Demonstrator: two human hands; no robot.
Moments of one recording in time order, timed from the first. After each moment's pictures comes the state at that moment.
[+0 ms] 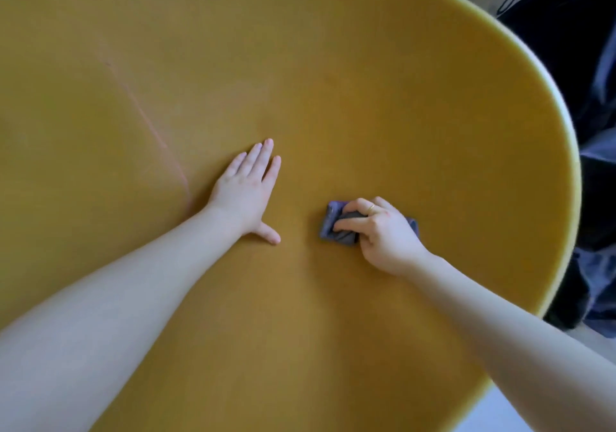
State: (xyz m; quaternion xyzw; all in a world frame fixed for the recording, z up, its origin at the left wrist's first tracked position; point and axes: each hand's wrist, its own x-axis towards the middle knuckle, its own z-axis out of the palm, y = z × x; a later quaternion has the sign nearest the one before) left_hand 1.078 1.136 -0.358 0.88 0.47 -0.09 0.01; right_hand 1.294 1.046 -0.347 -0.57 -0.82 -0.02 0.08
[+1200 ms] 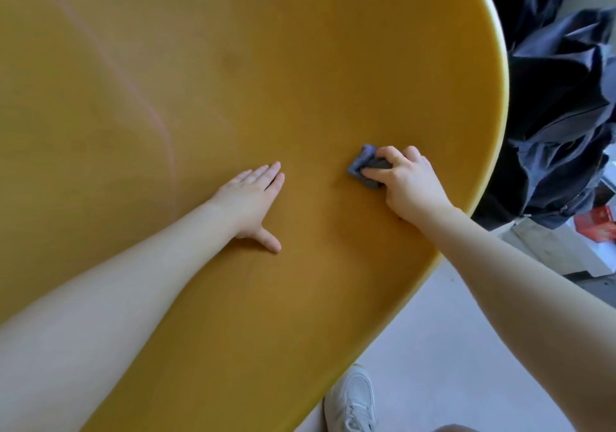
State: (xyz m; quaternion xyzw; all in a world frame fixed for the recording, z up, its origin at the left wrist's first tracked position) left_hand 1.067 1.046 -0.380 0.93 0.31 -0.13 0.12; right_hand 1.307 0.951 -0.331 -0.69 -0.71 -0.13 0.01
